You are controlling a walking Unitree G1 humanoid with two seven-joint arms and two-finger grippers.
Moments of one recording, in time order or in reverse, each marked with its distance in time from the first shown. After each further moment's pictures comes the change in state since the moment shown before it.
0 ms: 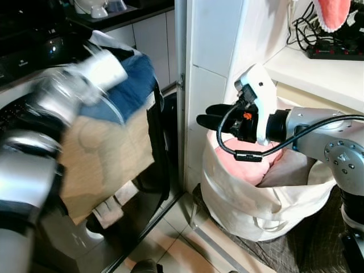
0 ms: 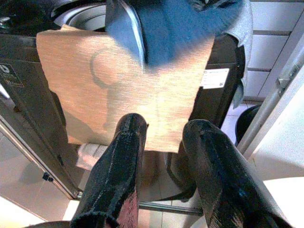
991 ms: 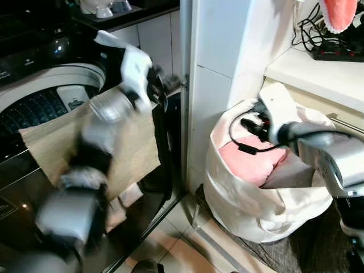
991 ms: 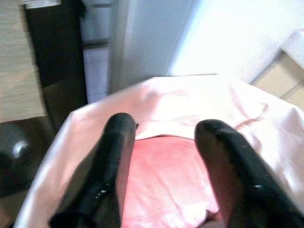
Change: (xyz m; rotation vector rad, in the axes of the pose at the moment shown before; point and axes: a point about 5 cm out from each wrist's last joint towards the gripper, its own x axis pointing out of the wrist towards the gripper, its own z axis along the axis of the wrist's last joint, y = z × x) left arm -0.020 -0.133 0.083 -0.941 -0.572 -0.452; right arm -0.011 -0.065 -0.062 -0.019 0.192 -0.650
